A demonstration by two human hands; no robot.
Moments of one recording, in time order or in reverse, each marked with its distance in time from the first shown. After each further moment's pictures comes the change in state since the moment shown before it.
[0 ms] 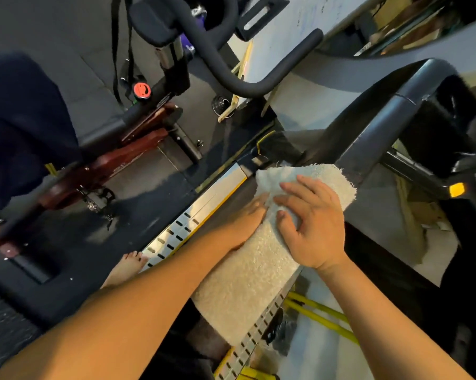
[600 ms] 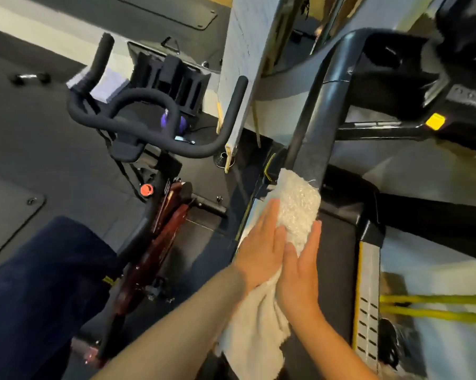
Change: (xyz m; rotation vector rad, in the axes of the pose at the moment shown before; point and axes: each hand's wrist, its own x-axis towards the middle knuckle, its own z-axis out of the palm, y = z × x) left_hand -0.035 0.058 0.023 0.724 0.060 0.331; right_hand -0.053 -0.078 0.033 1.122 0.463 0.922
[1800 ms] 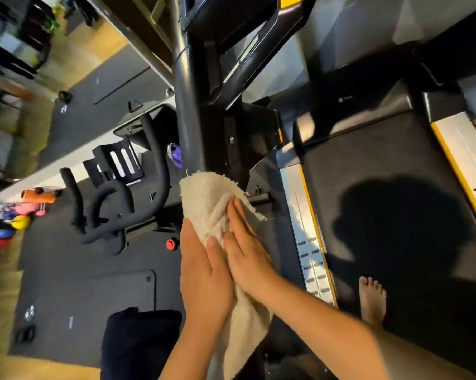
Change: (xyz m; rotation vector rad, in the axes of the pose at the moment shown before) left_hand 0.013 0.072 0.047 0.520 0.313 -0.148; right_hand 0.076 0.033 -0.039 0.546 -0.380 0.079
